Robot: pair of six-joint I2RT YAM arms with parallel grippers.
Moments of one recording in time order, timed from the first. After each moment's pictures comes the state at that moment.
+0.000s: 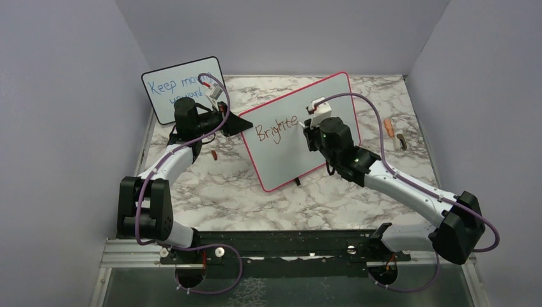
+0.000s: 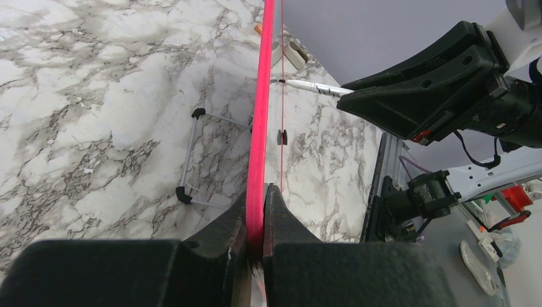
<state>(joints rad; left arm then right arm) -0.10 1.46 0.87 0.45 1.03 -0.49 0.76 1.26 0.96 -0.05 0.38 0.04</state>
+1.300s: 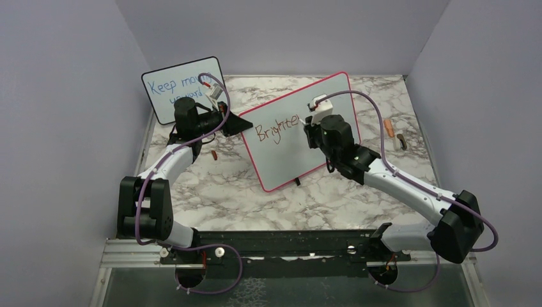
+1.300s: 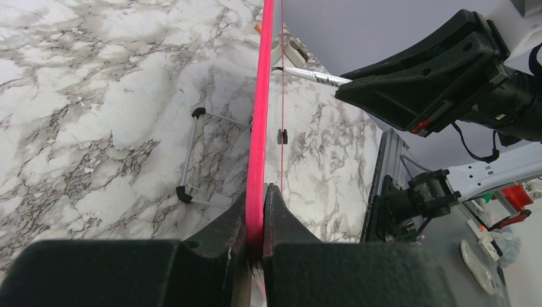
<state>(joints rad) -0.10 1.46 0.87 0.45 1.03 -0.49 0.74 1.28 0.97 -0.02 0.37 0.04</state>
